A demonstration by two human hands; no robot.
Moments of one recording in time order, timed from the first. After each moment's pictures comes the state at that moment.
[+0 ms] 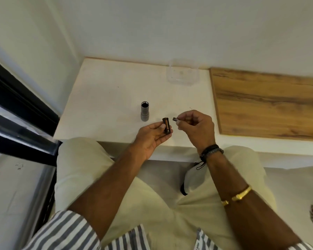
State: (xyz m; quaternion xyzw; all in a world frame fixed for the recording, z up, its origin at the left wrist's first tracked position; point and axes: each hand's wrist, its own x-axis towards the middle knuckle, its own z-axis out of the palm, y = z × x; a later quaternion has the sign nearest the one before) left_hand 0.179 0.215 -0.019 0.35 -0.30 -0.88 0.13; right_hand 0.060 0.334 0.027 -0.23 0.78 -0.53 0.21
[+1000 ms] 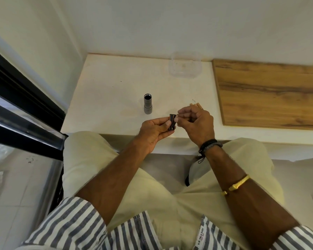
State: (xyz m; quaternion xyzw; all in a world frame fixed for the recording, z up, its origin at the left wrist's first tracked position) left_hand 0.188 0.221 -0.020 0.35 -0.39 -0.84 0.11; right_hand 0.075 0.341 0.024 -0.29 0.80 -0.49 0.18
